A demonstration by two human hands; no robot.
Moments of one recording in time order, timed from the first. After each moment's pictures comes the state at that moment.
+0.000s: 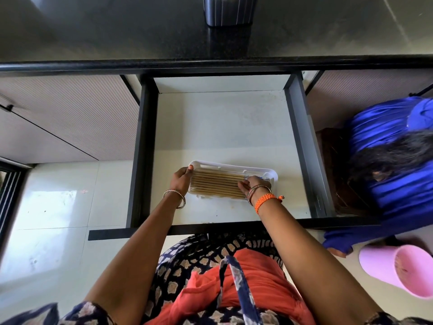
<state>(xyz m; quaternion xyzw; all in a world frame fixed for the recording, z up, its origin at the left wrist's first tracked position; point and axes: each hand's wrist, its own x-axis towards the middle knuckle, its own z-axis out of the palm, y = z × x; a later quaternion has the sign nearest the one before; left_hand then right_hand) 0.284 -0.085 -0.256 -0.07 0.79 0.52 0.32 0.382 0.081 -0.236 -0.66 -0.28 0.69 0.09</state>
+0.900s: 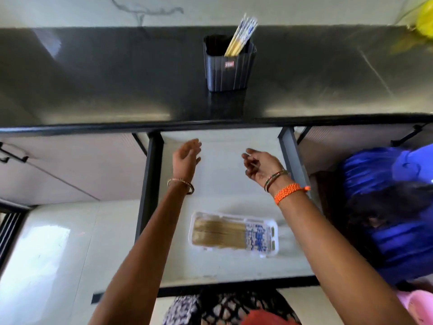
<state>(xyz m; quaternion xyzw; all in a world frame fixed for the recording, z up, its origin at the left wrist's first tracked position) 0.187 -0.002 -0.095 0.01 0.69 0.70 0.20 0.279 0.154 -0.076 -0.46 -0.40 0.79 0.04</state>
